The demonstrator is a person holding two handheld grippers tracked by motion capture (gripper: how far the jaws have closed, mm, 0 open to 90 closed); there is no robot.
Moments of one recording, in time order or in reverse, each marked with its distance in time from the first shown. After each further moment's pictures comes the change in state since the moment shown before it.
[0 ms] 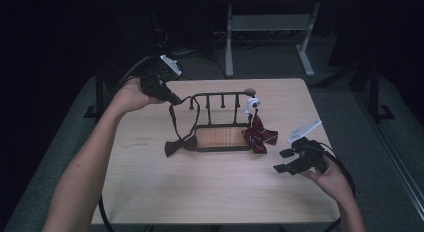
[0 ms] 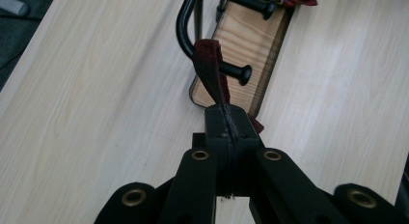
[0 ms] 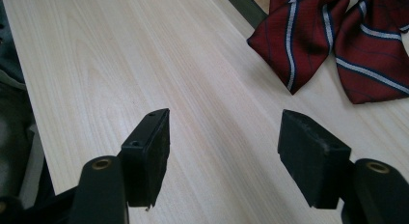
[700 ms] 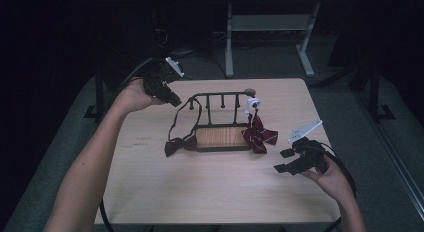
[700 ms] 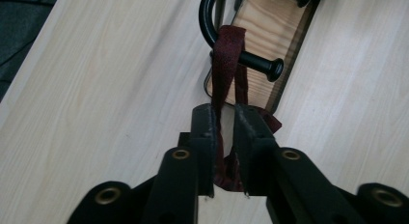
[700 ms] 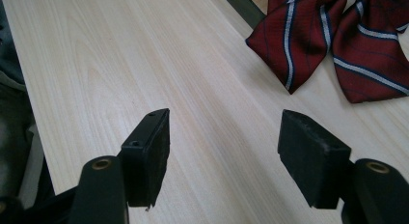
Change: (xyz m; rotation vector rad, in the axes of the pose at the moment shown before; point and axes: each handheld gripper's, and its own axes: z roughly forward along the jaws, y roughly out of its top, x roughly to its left) left arm 0.005 0.002 0.011 0.041 0.054 -0.017; right arm 0.000 -0.001 -0.002 -0.001 -0.003 0.004
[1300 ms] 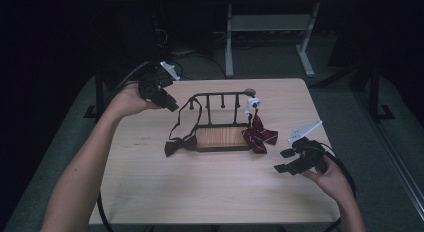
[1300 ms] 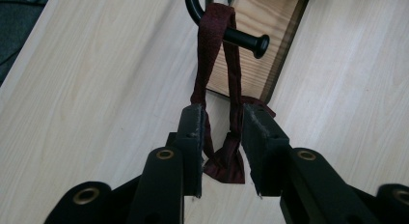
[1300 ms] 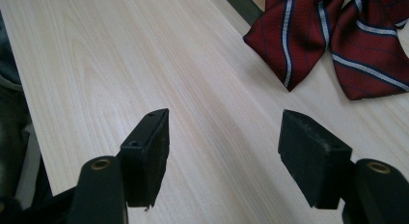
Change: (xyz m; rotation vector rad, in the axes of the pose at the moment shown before) left arm -0.007 -0.015 -0.004 -0.017 -0.014 0.005; right arm -0.001 -0.001 0.001 0.003 -0.005 0.006
